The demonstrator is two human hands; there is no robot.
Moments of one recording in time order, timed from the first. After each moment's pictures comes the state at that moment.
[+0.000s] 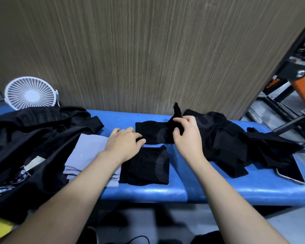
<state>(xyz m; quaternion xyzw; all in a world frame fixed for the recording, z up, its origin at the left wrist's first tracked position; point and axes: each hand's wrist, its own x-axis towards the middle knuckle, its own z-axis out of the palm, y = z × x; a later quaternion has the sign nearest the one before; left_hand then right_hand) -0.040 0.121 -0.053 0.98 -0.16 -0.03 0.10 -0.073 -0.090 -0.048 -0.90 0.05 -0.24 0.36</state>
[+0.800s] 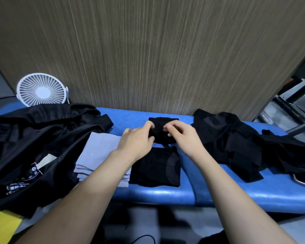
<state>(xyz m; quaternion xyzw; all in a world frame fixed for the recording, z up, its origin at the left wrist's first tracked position) -0.044 0.116 -0.042 0.97 -0.16 0.00 0.21 -0.054 -0.068 -0.048 -0.86 -0.04 -0.09 0.49</state>
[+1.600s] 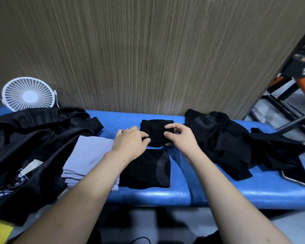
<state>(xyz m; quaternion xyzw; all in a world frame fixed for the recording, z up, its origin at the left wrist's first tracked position) -0.034 0.101 -0.048 0.98 -0.14 -0.02 0.15 -0.048 -0.089 -0.059 -0.79 0.11 -0.04 0.61</state>
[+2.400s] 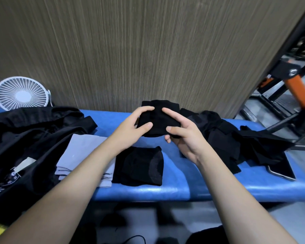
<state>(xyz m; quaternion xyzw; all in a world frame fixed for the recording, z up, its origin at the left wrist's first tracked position) -0.054 0.100 -0.006 0.80 -0.23 -0.06 0.55 -0.092 -0.105 -0.009 -0.61 -0.06 0.06 0.79</state>
